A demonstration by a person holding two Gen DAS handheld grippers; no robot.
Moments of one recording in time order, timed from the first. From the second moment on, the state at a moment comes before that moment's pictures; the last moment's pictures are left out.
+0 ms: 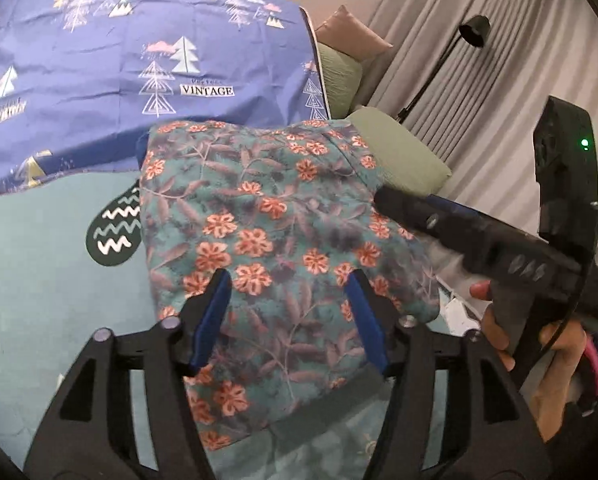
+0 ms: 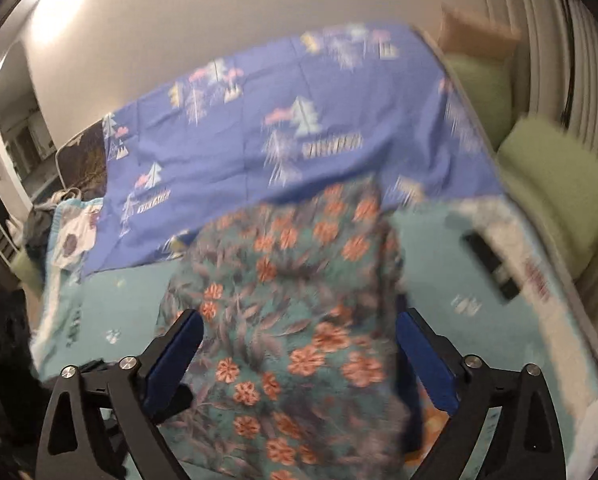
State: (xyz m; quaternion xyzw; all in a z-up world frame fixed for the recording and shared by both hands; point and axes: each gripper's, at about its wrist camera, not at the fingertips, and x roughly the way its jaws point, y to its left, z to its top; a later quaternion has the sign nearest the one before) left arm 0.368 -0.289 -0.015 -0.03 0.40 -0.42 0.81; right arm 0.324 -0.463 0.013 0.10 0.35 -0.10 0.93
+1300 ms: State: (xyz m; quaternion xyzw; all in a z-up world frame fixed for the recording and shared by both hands) left arm 0.109 -0.093 0.110 0.04 0.22 -0.20 0.95; right arm 0.047 -0.258 0.099 -0.02 0.16 -0.13 0.98
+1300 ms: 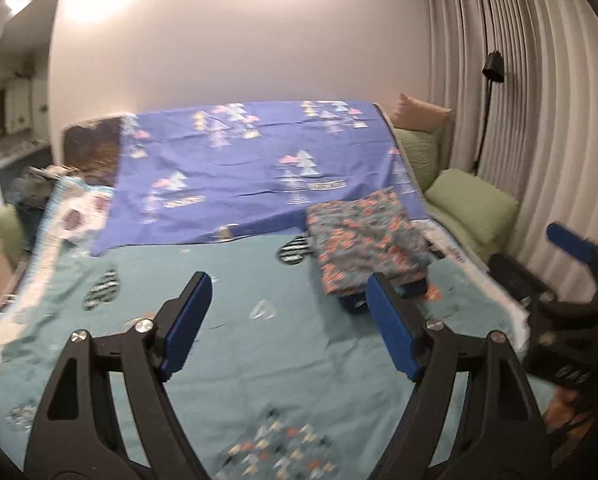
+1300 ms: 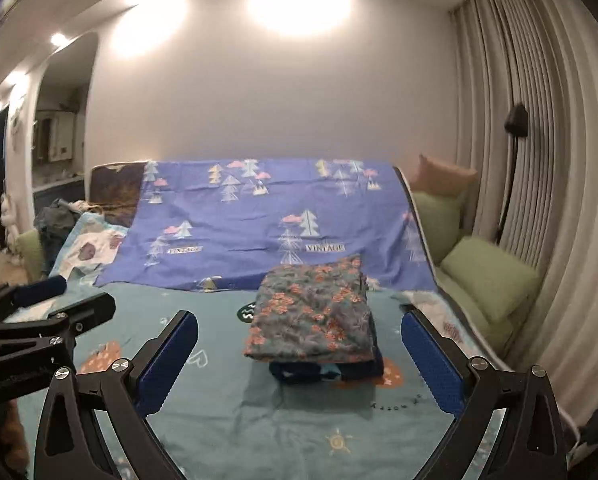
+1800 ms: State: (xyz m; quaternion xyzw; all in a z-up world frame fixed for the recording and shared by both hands) left arm 0.039 -0.047 0.090 0.02 0.20 -0.15 0.97; right arm -0.016 -0.228 0.082 0.00 0.21 -0.12 0.97
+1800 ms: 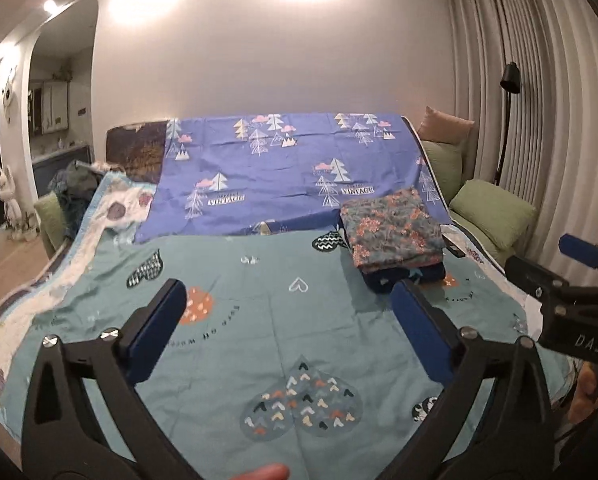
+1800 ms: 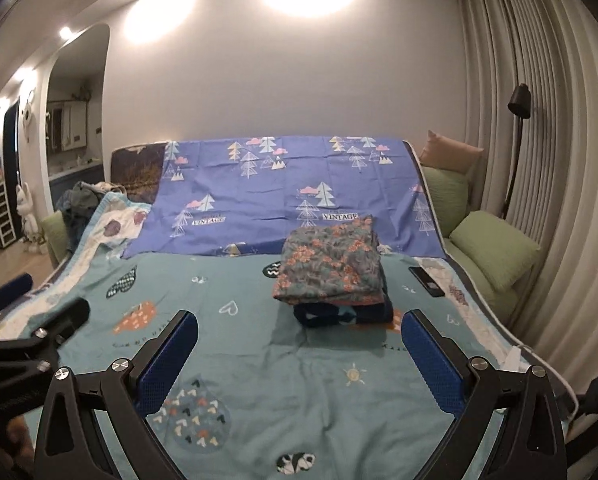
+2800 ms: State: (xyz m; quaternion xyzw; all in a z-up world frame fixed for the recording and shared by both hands) left arm 0.034 -0.042 0.073 0.01 0.23 -0.16 0.96; right arm -0.012 -0.220 0.065 -0.03 0.22 -0.14 0.96
